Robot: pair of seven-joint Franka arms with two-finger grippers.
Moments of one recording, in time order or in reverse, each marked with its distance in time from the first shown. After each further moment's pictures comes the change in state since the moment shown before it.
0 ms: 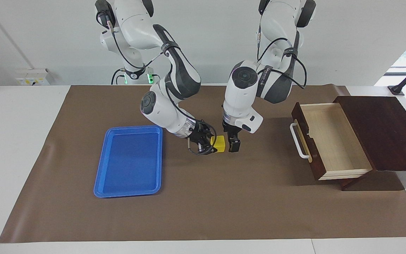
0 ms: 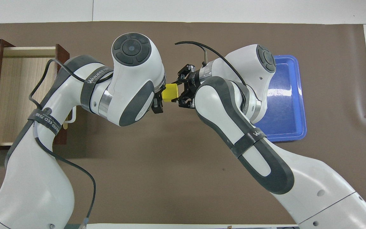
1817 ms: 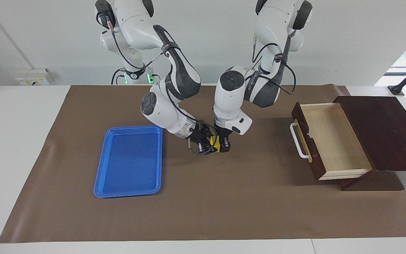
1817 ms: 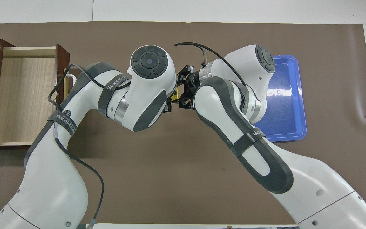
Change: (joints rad) left arm -0.042 0.022 0.003 -0.026 0.028 0.076 -0.048; right arm 0.000 0.002 0.000 -0.001 0.000 -0.008 -0.019
